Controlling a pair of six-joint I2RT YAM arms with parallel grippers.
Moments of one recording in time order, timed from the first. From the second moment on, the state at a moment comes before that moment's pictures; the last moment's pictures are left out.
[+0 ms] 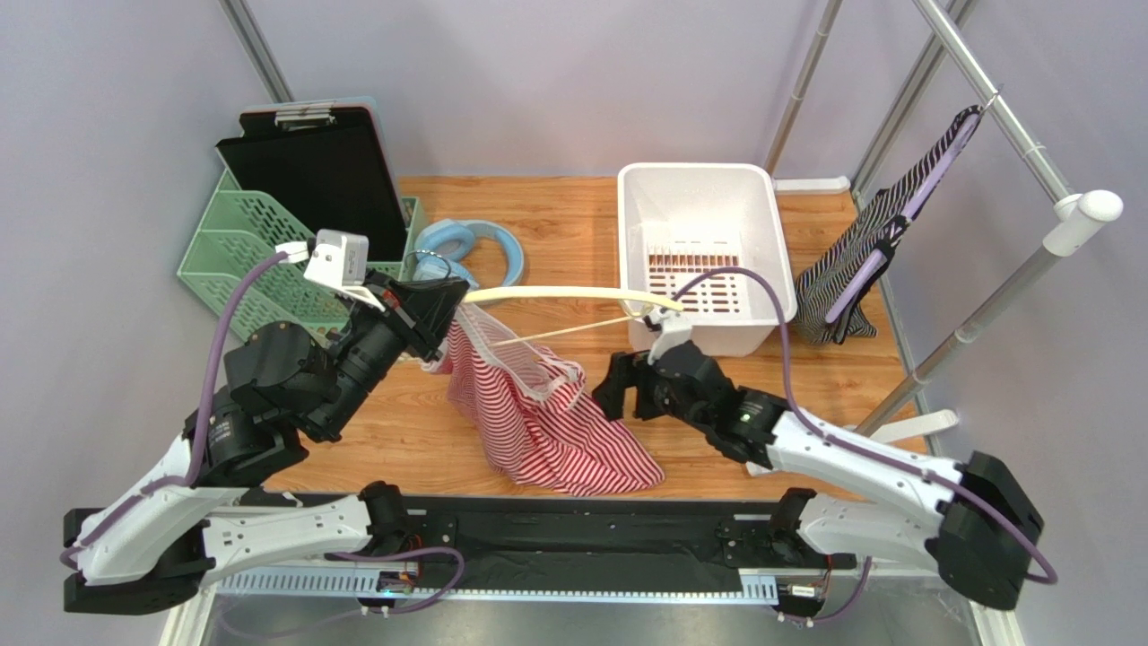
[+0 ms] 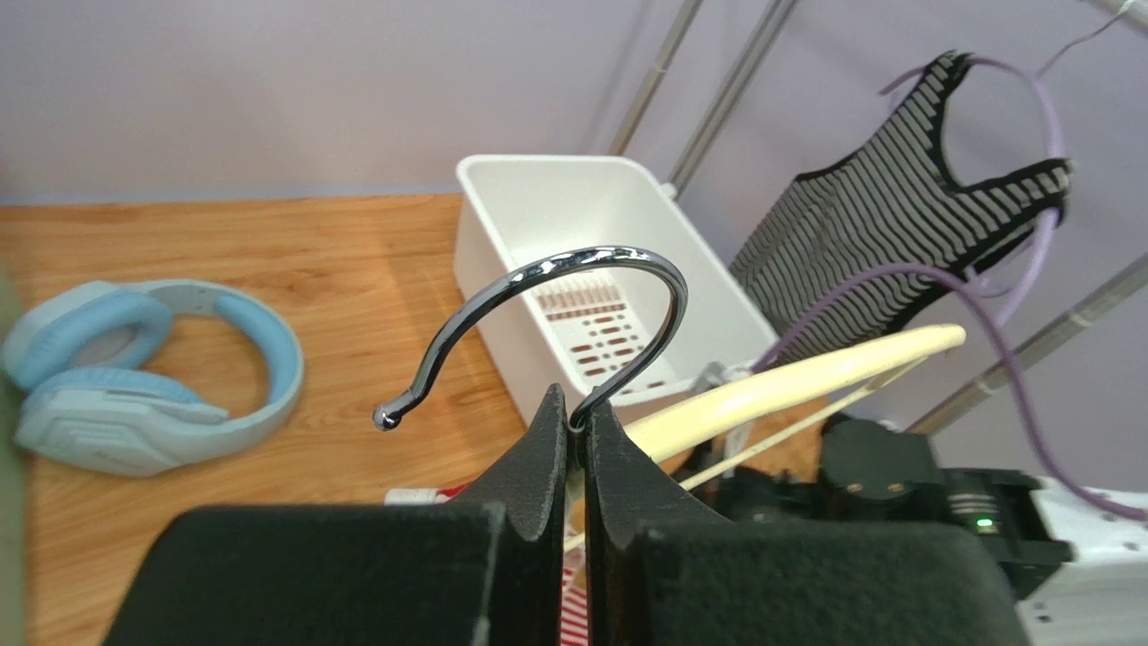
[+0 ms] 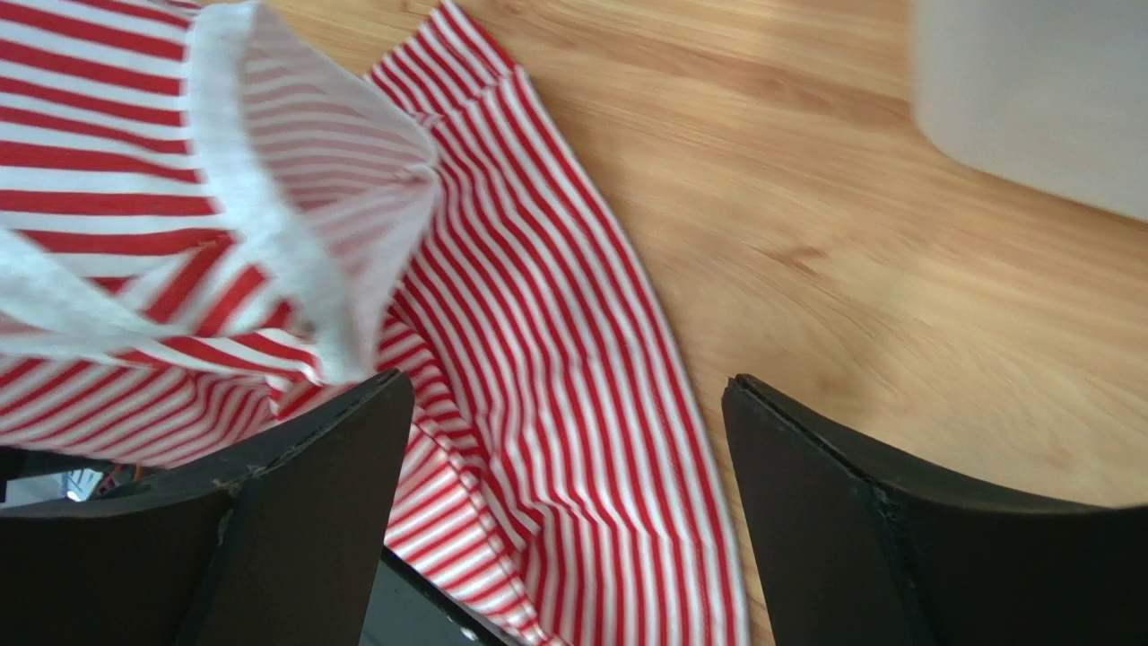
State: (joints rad) left arm -1.13 0.73 1.27 -0.47 -0.60 -0.35; right arm 0.94 1.10 0.62 -0.07 0.17 0.62
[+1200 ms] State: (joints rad) left arm -1.13 0.72 1.41 -0.81 -0.07 -0.07; right arm 0.85 0.99 1.16 -0.45 -0.80 0.74
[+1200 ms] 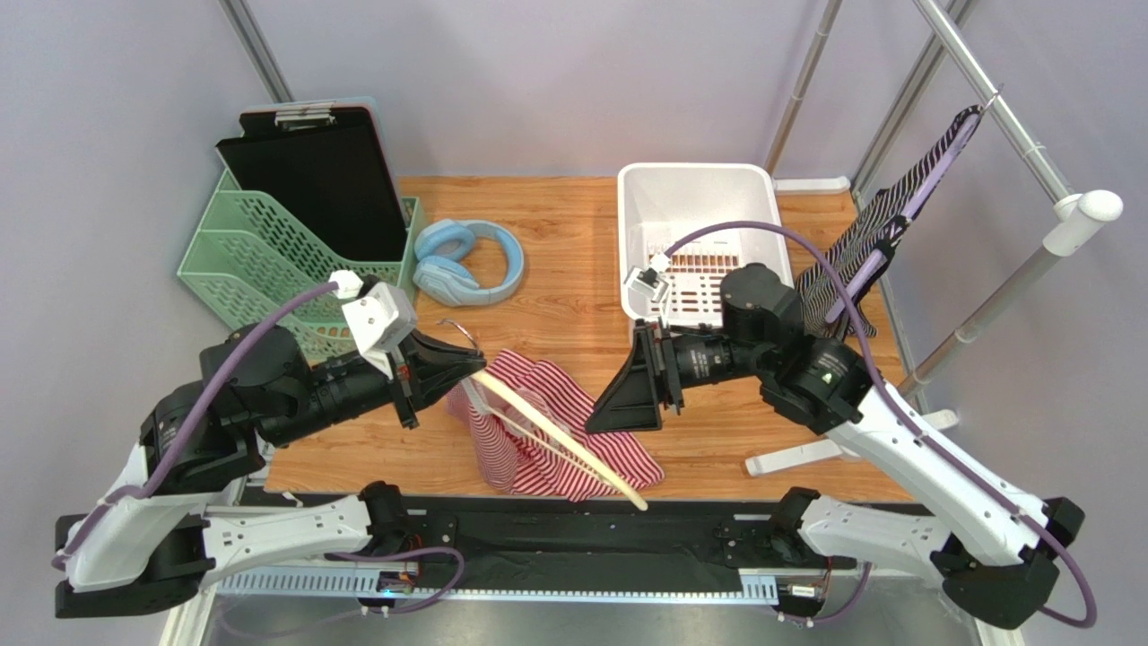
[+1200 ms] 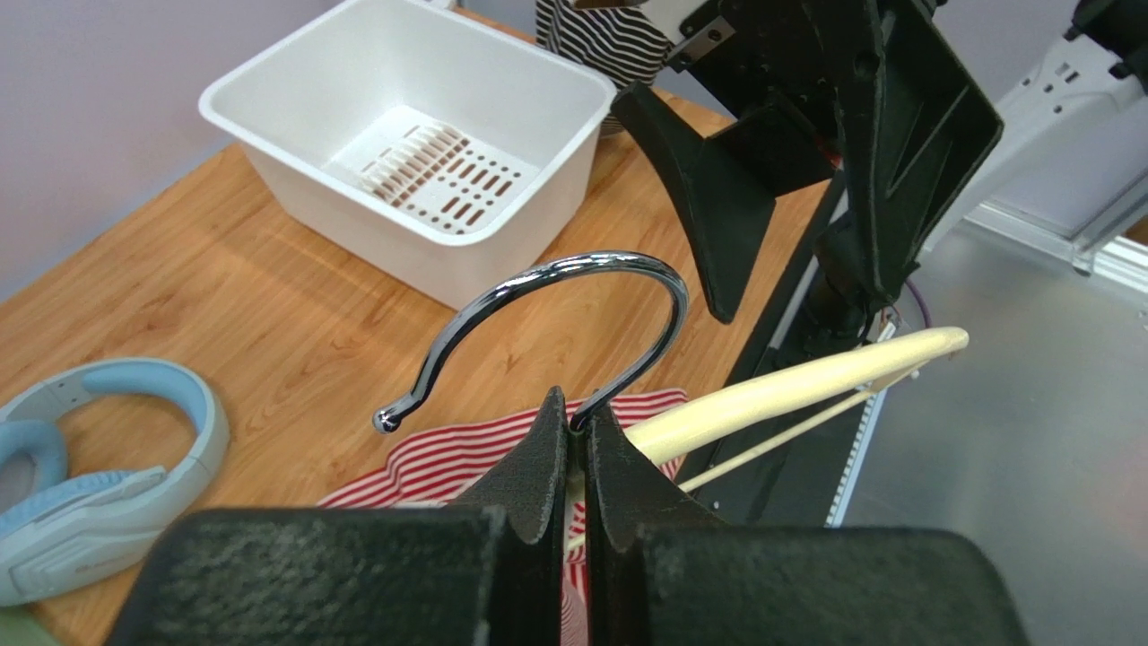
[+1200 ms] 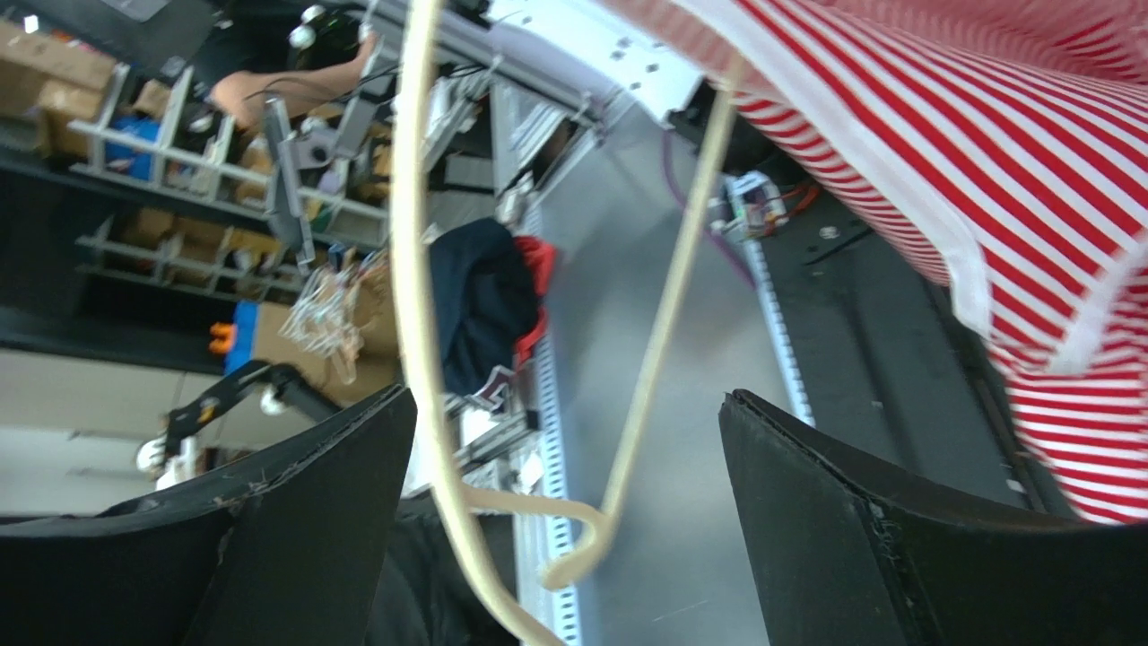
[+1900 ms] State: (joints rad) left arm -1.13 0.78 1.41 -0.79 0.02 -0.05; right arm 1.02 1.04 1.12 -0.33 -0.87 0.90
